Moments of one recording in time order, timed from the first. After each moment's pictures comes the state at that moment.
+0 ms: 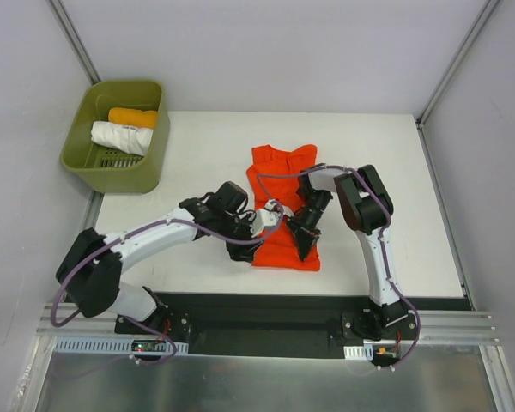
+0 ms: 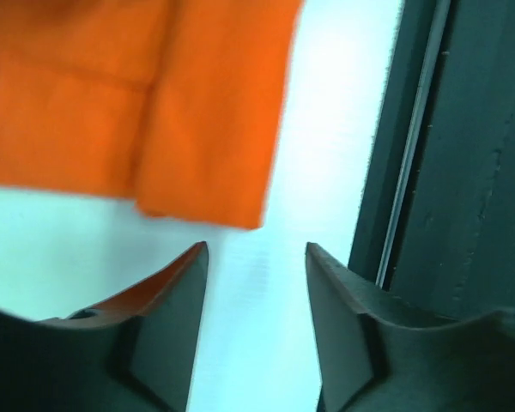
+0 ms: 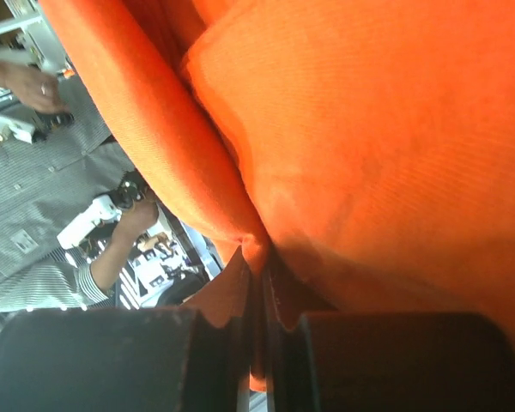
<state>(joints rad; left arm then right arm) -0.74 1.44 0.92 -0.55 0.57 0.39 0.44 2.36 1.54 -1.48 -0.76 -0.79</state>
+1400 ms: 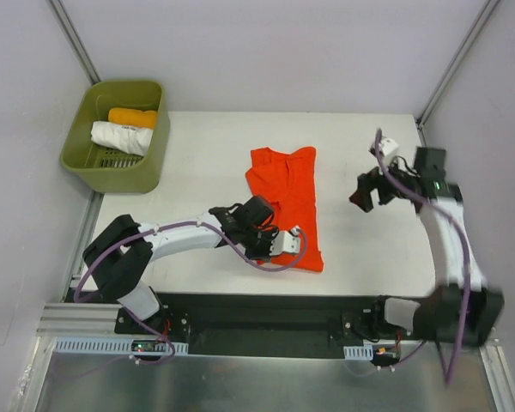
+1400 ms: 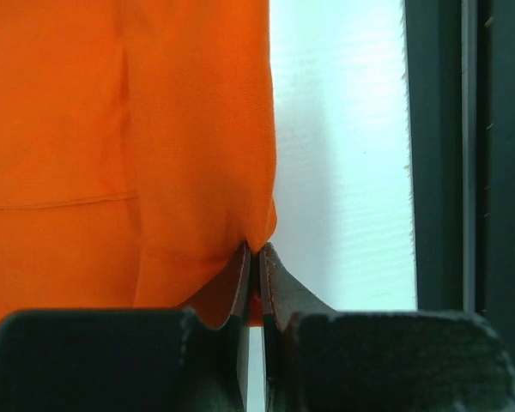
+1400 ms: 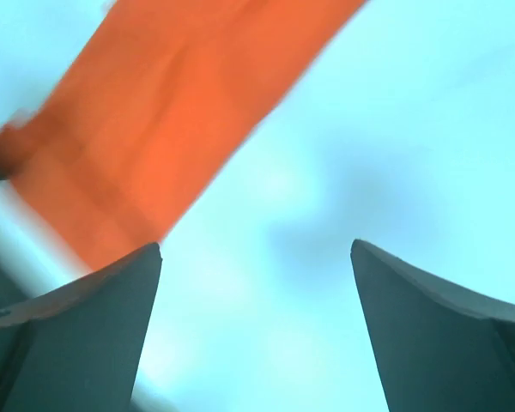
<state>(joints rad) -0.94 1.59 0.93 -0.40 0.45 0.66 -0.04 1.51 1.25 -0.92 -0.74 -0.56</state>
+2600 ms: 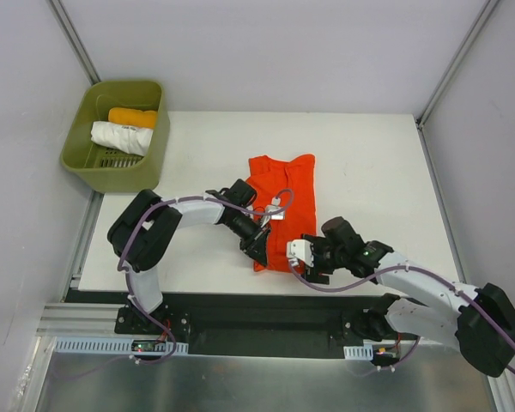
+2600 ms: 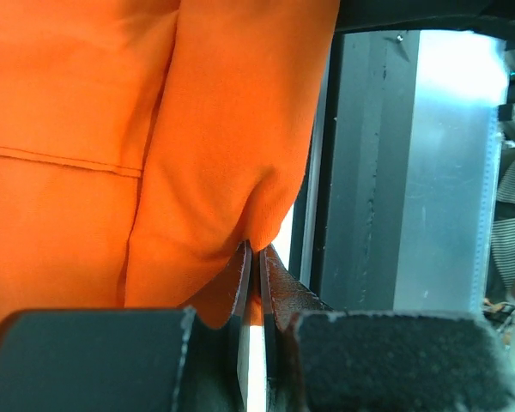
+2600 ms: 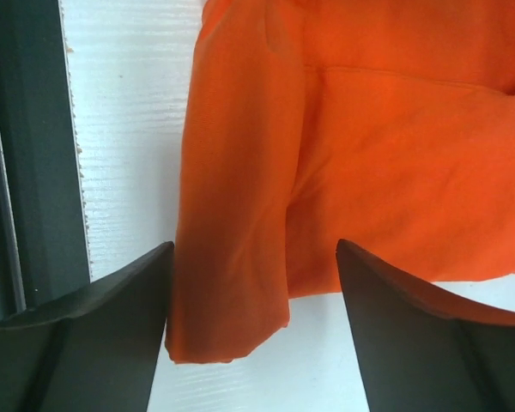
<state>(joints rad) -0.66 1.83 1.01 -0.42 1.05 0.23 0.75 1.01 0.46 -0.36 -0.37 -0.80</state>
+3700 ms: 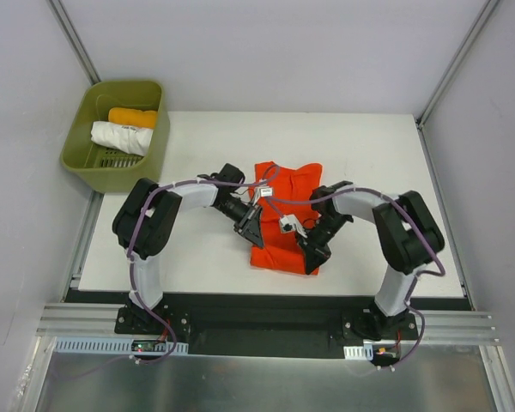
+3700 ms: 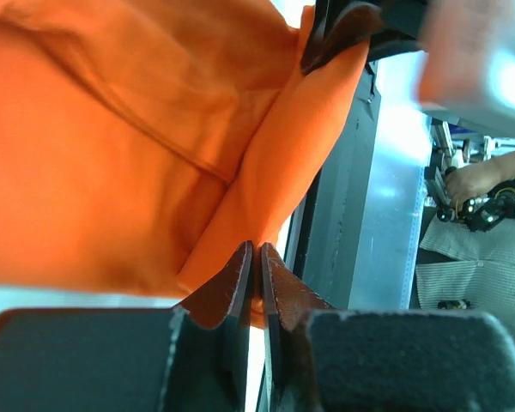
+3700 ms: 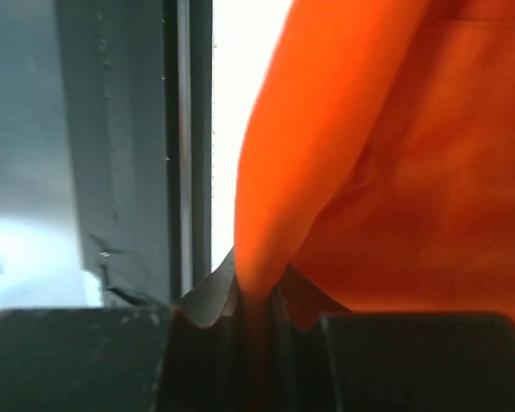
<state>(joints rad) -0.52 1.93 1.15 -0.52 1.15 0.13 0.50 1.76 0.99 -1.07 -0.80 -1.09</state>
